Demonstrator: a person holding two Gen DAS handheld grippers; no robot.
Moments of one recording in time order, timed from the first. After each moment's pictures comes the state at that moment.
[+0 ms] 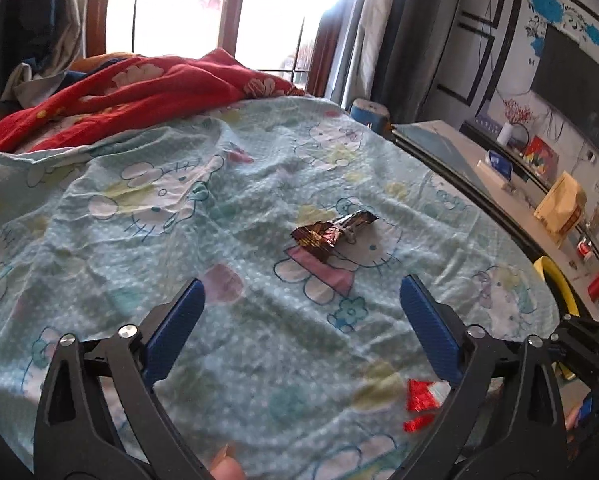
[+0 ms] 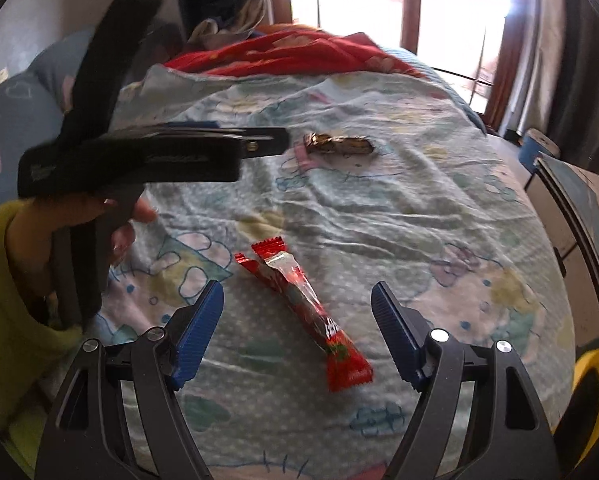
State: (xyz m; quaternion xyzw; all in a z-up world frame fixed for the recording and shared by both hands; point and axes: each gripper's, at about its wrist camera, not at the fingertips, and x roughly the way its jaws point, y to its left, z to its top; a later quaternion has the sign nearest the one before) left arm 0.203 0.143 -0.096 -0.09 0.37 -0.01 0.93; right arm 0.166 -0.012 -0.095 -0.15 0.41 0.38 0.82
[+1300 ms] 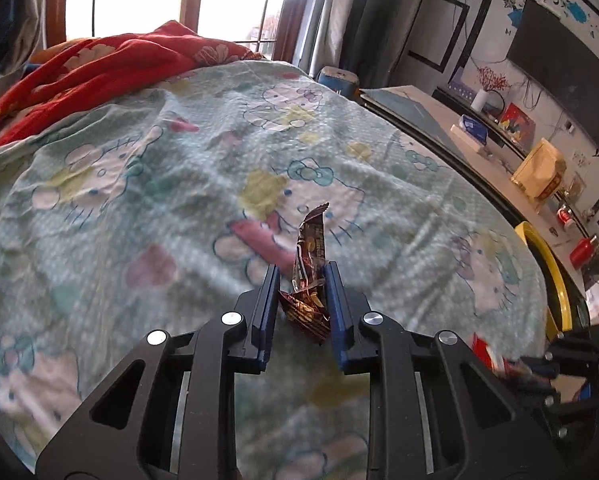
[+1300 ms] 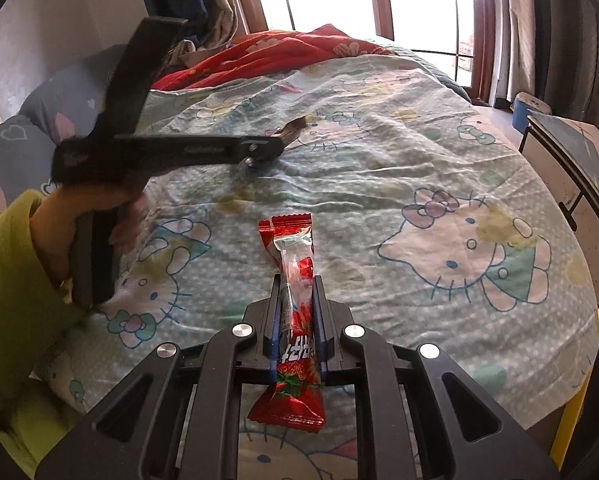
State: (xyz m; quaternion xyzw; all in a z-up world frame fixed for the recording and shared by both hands) left arm 0.203 0.119 -0.104 -0.08 0.41 -0.07 0.91; right arm 0.163 -0.058 -0.108 -0.07 0.43 0.36 0.83
